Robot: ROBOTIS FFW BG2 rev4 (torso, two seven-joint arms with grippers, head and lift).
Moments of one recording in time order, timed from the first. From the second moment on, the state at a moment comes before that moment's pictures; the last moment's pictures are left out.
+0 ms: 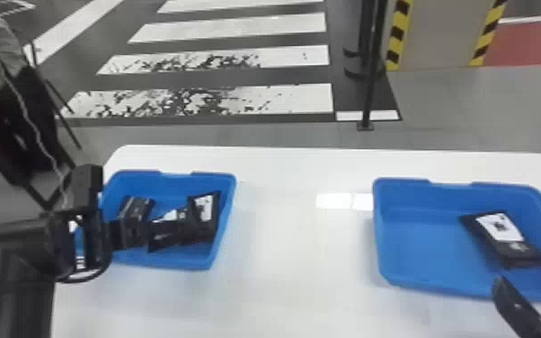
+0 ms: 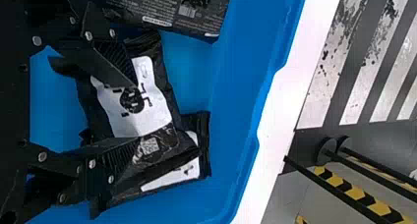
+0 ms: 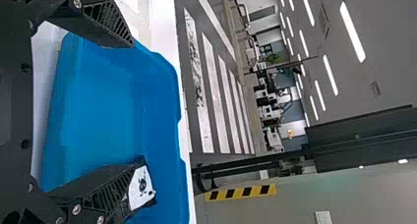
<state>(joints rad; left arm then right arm) -0.11 0.21 0.36 -1.77 0.01 1.28 -0.58 0.73 -0.07 -0.27 -2.18 -0.36 0.17 0.45</state>
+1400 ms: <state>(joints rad) -0.06 0.20 0.32 -2.08 -0.25 1.31 -0.62 0.74 -0.08 -0.27 -2.17 -0.39 0.21 0.46</state>
